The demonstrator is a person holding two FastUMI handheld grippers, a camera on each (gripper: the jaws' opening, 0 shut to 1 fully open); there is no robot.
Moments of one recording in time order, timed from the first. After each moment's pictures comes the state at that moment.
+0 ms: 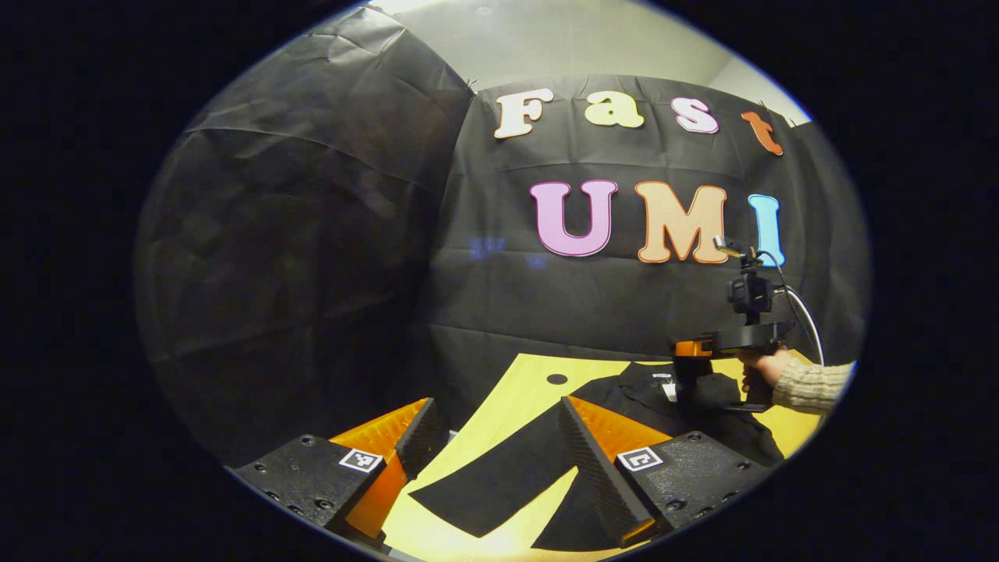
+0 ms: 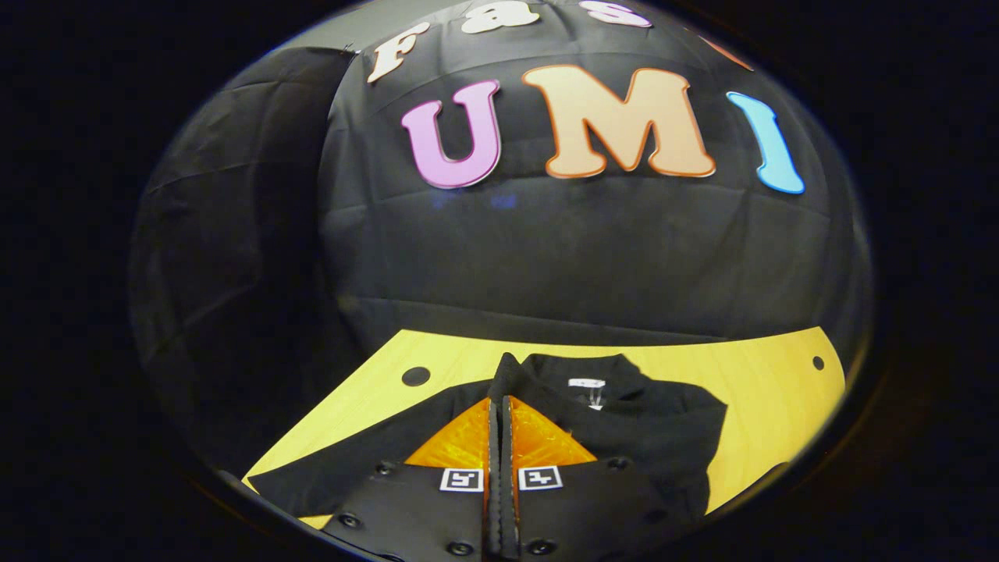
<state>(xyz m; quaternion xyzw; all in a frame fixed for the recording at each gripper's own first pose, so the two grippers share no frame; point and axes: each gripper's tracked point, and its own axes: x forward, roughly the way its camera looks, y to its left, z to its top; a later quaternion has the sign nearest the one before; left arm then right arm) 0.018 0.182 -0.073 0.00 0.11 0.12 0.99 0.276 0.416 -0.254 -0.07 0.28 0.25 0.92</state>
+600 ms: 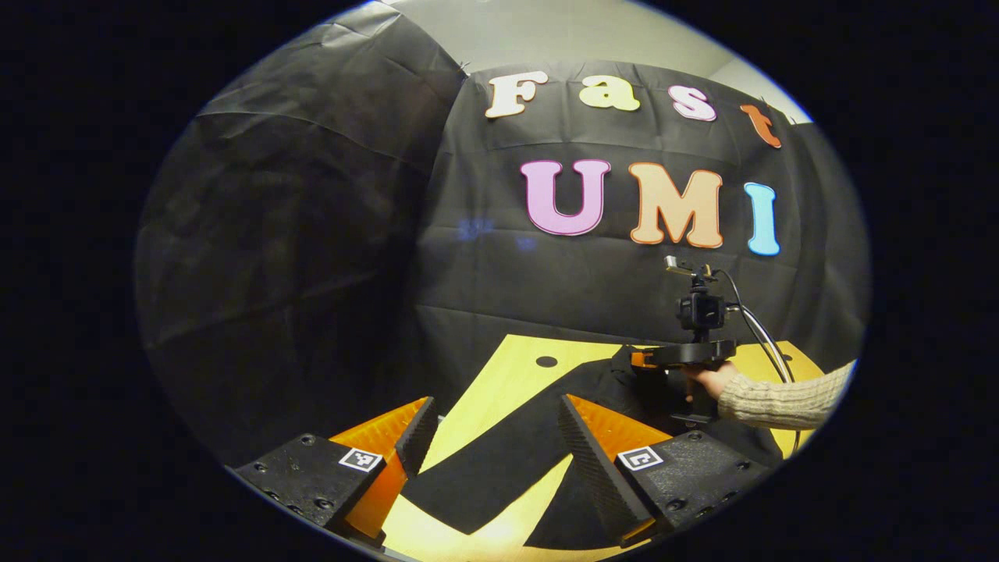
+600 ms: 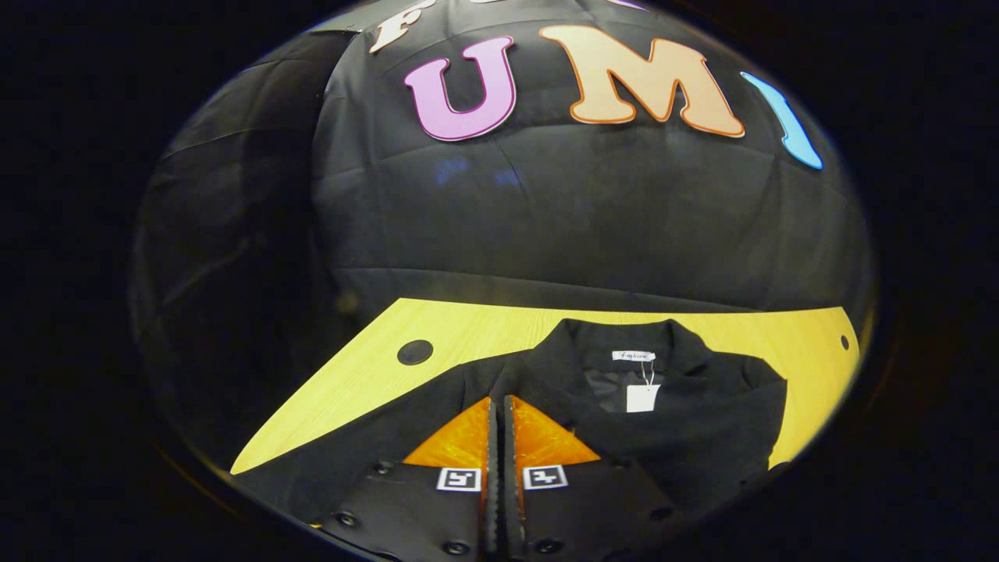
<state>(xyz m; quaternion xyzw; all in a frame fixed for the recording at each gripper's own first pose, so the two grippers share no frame) 0.033 0.168 -0.105 -0.01 0.15 0.09 0.98 0.297 0.451 -0.332 -0.07 0.33 0.24 0.91</state>
